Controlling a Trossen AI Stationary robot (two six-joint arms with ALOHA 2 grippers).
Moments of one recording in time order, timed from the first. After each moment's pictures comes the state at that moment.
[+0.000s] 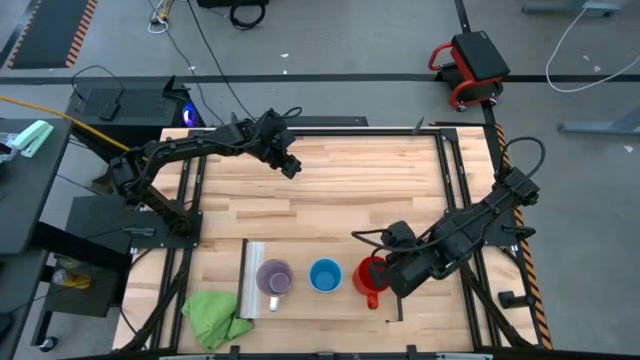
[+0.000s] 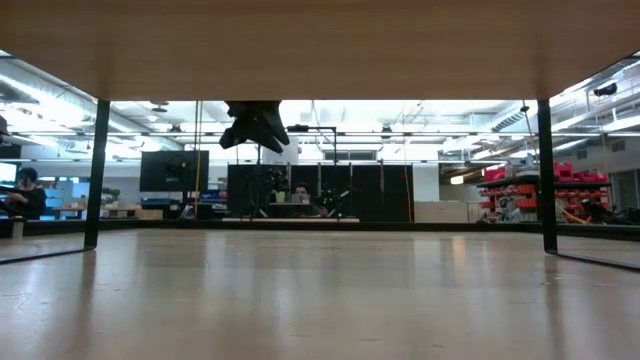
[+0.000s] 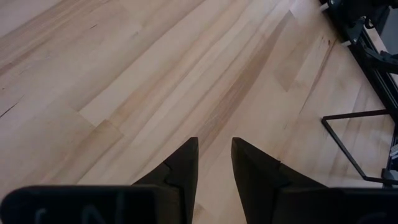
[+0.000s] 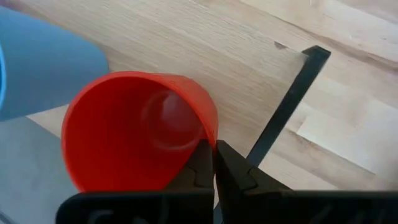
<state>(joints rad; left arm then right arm) 0.54 1.57 1.13 -0.46 0.33 -0.39 0.61 1.67 1.77 -1.44 0.19 1.75</state>
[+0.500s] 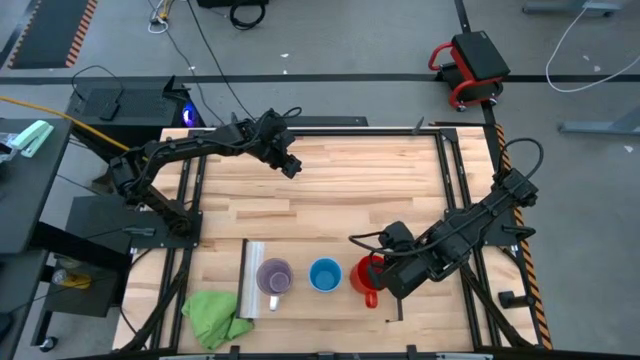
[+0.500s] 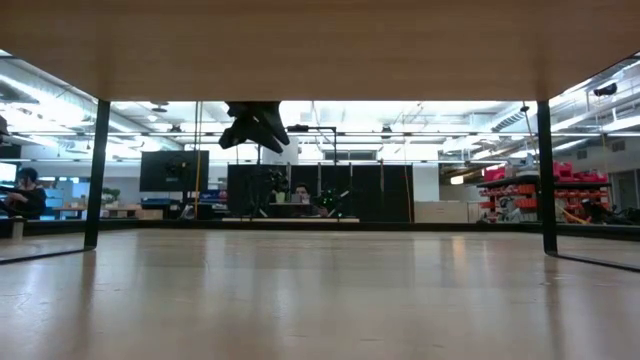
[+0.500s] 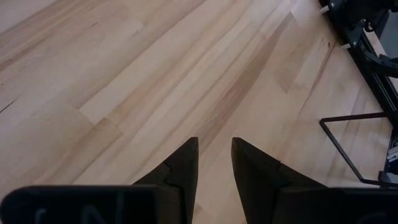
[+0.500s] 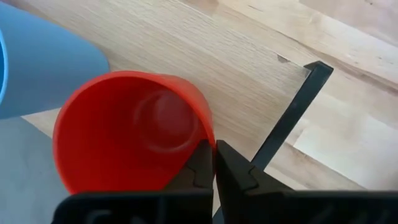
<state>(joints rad) 0.54 1.57 1.13 -0.46 0.33 -0.41 0.61 1.68 1.77 -1.45 0.23 1.70</state>
